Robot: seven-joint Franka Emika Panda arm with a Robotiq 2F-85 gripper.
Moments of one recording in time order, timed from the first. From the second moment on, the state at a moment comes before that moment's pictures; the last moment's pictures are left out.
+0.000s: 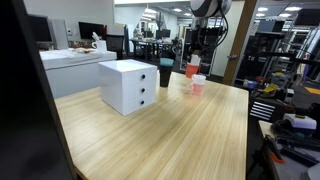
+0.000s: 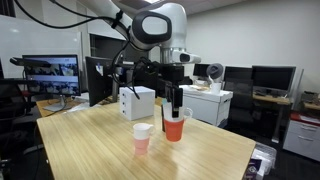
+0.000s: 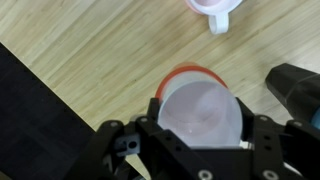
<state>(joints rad) -0.31 0.32 -0.32 -1.82 0.03 2.16 0.17</state>
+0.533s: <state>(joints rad) -0.30 0.26 -0.30 -1.69 0.03 2.08 0.17</state>
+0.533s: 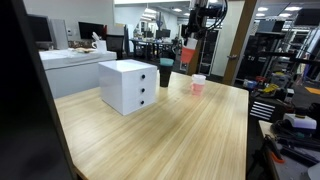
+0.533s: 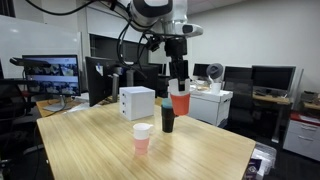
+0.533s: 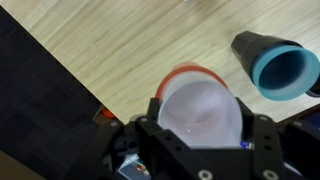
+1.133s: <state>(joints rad) -0.26 0.26 -0.20 -1.56 0.09 2.00 0.16</state>
